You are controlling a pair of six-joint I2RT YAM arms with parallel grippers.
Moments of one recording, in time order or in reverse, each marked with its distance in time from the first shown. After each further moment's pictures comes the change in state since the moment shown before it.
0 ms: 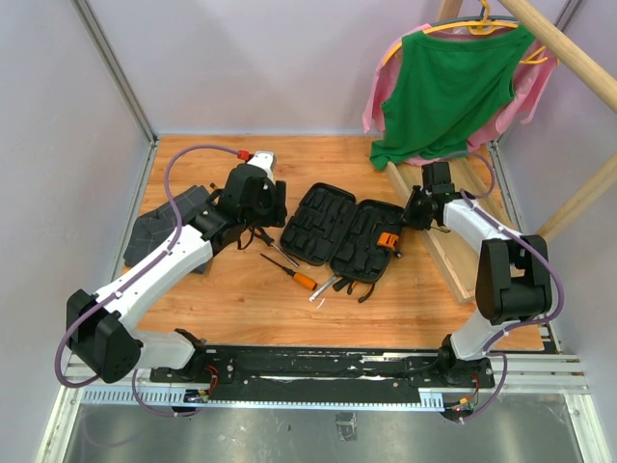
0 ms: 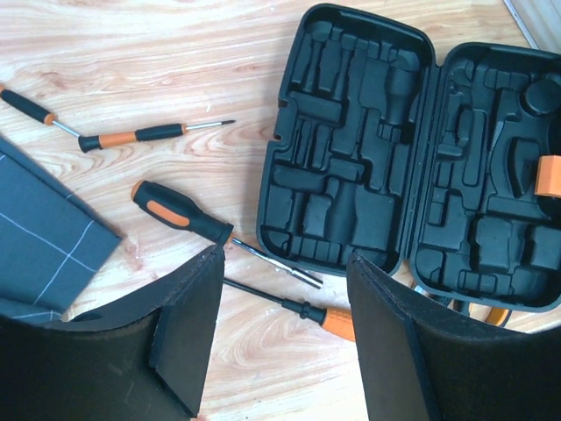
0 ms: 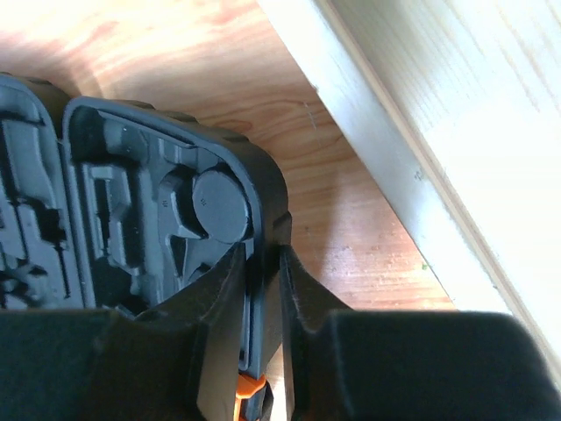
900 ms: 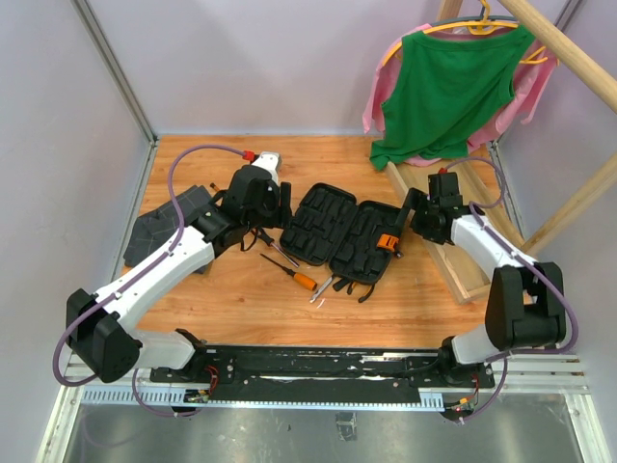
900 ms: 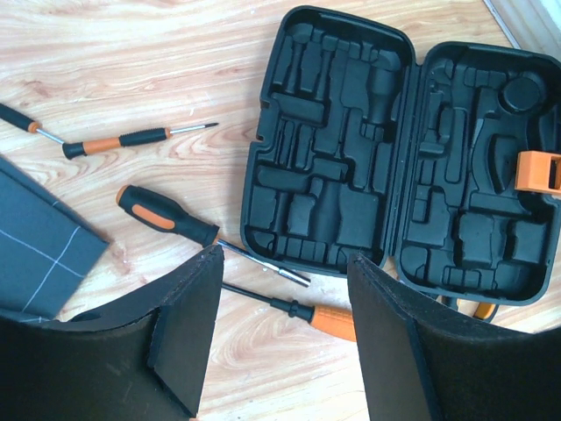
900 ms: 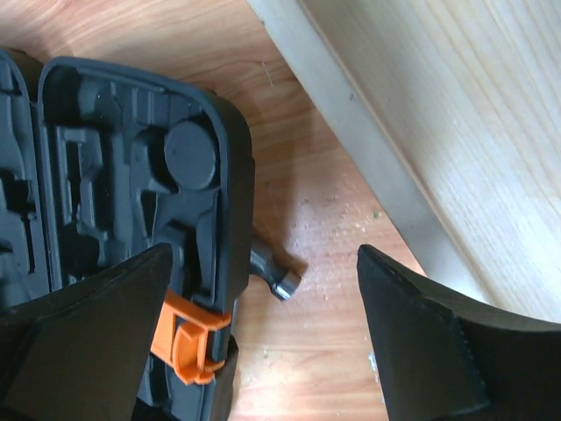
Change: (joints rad) left arm -0.033 0.000 0.010 0.002 -0.006 -0.001; right arm 0.000 -0.199 -0.128 -0.023 0.085 -0.033
